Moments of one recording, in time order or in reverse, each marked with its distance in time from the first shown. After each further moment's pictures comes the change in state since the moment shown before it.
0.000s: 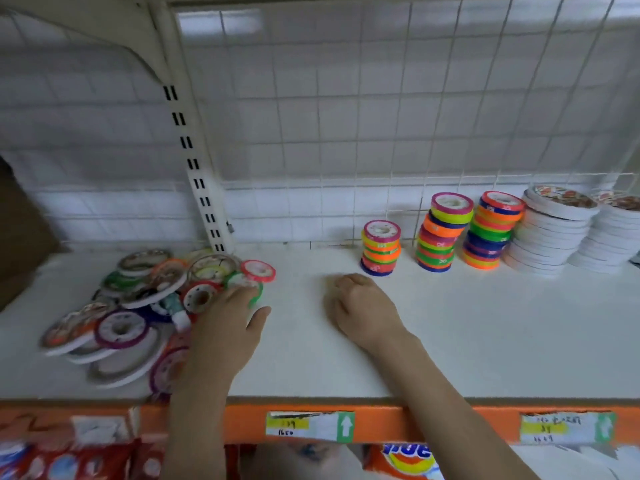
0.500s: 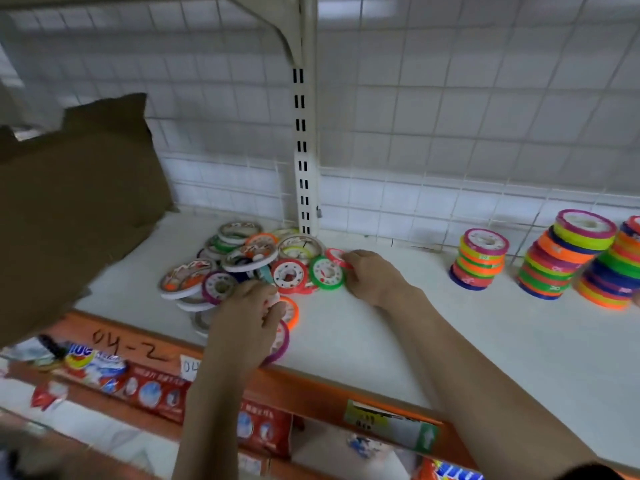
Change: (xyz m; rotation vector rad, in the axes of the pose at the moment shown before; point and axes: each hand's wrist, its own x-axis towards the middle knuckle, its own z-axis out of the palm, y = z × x) left_hand -0.040 -0.059 -0.041 0.017 0.152 -0.161; right_hand 0.090 -0.077 0.037 -0.050 -0.261 -0.189
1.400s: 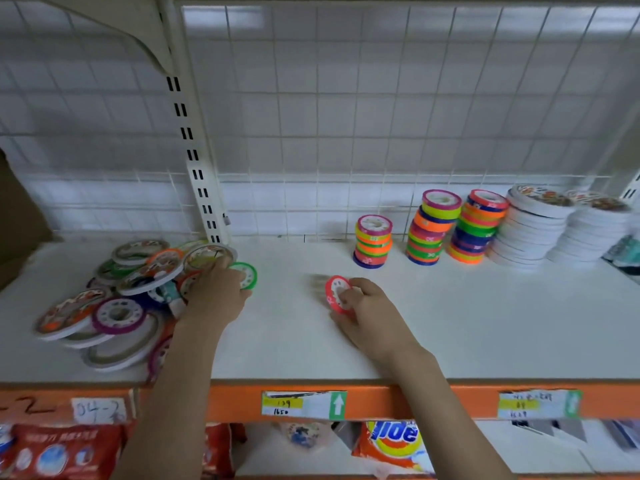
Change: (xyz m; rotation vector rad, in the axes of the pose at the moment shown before) left_hand 0.072 0.051 0.058 0.321 -0.310 0.142; right_hand -0.154 0.045 -0.016 0.093 0.225 0.196
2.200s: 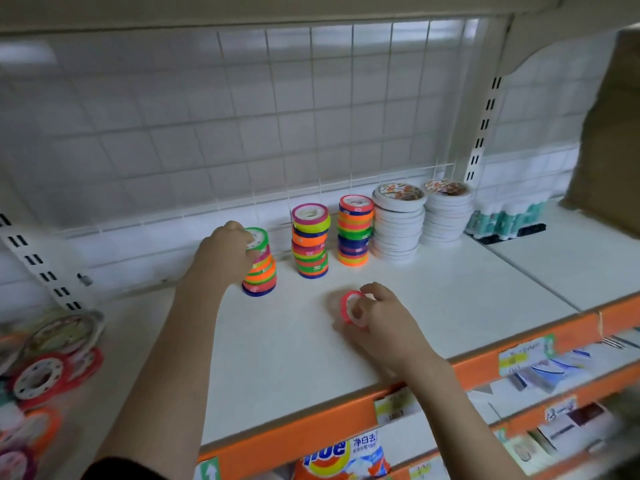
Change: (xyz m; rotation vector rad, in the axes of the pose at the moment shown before) left_hand 0.074 0.202 -0.039 -0.060 0.062 0.348; right_hand -0.068 0.122 -0.088 -0.068 0.128 0.300
